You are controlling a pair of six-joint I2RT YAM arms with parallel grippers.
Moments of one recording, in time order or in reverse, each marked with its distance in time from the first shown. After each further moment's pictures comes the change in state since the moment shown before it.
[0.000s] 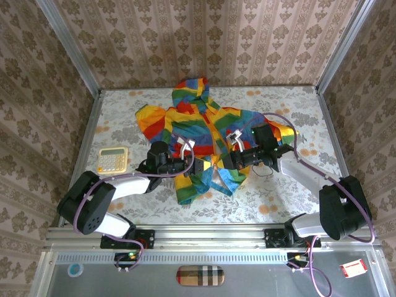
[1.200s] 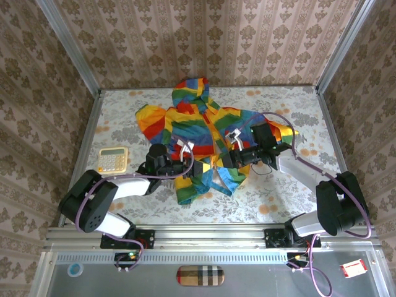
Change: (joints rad) left arm 0.003 0.019 -0.040 0.105 0.044 -0.061; right arm -0.012 0.039 0.016 0.016 -0.025 -0.001
